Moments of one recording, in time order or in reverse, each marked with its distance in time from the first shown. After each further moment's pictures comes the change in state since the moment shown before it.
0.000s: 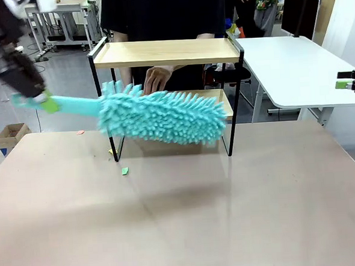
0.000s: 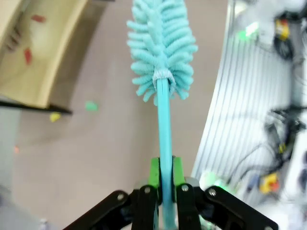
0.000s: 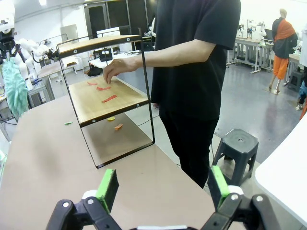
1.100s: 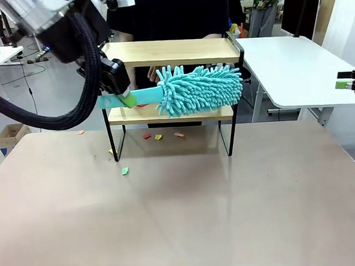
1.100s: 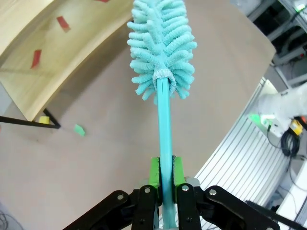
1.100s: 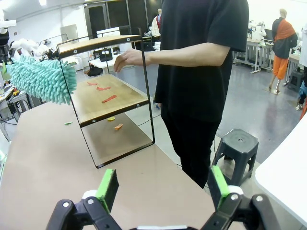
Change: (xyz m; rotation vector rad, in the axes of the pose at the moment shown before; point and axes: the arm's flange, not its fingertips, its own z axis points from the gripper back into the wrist) left arm 0.084 -0.042 -0.067 0.155 -0.116 0.393; right arm 0.000 0.000 0.000 0.000 0.000 0.000
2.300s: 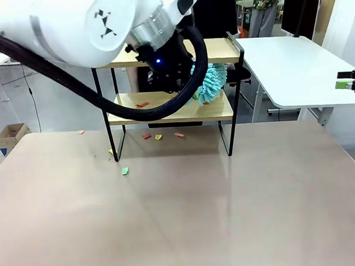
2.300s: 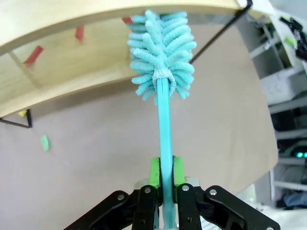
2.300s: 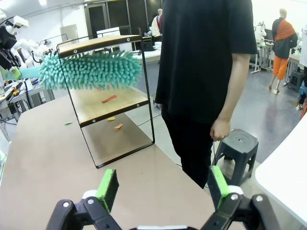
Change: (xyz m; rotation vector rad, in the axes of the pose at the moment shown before) left arm 0.095 -0.054 -0.100 0.143 -0.182 0.519; right arm 0.000 0.000 0.000 0.000 0.000 0.000
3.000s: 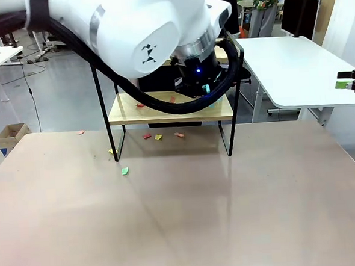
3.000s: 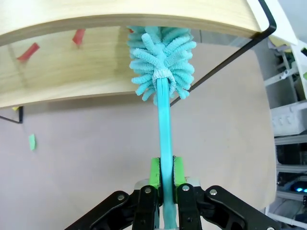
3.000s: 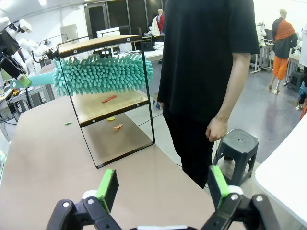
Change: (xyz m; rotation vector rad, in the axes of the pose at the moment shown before) left arm 0.005 -0.042 -0.053 0.094 -0.060 0.119; right arm 0.000 0.000 0.000 0.000 0.000 0.000
